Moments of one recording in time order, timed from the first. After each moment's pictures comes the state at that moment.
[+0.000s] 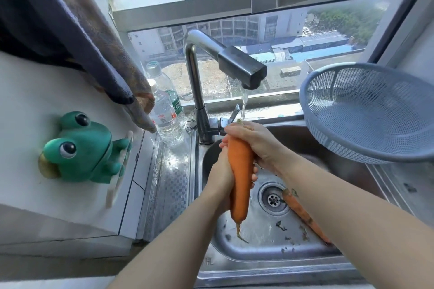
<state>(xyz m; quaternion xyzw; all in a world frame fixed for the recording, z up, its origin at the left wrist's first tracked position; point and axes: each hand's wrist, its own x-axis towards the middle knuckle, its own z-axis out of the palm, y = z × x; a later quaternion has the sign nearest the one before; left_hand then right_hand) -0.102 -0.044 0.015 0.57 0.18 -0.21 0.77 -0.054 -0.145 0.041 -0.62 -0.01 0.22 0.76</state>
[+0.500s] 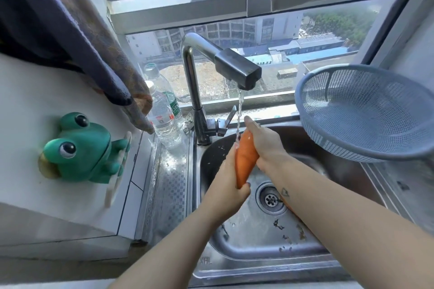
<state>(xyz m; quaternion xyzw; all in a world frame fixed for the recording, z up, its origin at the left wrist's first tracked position) -0.122 -0.034 0.002 0.88 -0.06 -0.11 0.46 -0.046 -0.144 0.025 -0.61 0.27 0.12 0.74</state>
